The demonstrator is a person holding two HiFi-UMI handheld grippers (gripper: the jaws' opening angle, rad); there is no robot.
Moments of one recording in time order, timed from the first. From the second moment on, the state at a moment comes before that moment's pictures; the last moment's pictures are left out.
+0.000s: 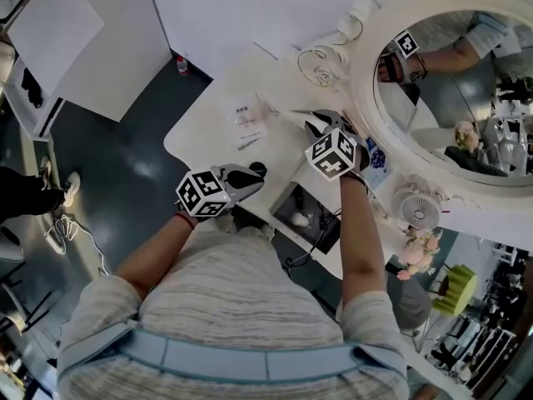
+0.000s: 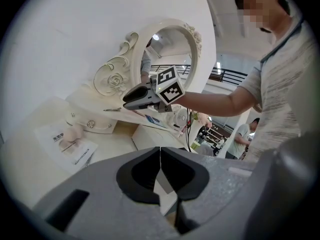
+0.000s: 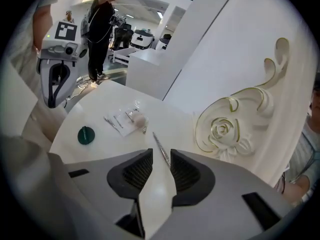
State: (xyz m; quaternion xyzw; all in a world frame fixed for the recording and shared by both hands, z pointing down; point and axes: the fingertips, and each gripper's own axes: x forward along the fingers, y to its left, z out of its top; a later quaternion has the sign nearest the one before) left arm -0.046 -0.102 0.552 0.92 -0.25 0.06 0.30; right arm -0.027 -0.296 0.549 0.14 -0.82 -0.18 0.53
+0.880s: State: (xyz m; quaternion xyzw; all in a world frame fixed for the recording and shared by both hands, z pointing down) left arm -0.062 -0.105 0.567 0.91 -0.28 0.05 0.32; right arm -0.043 -0.316 0.596 0.02 -0.75 -0.25 0.61
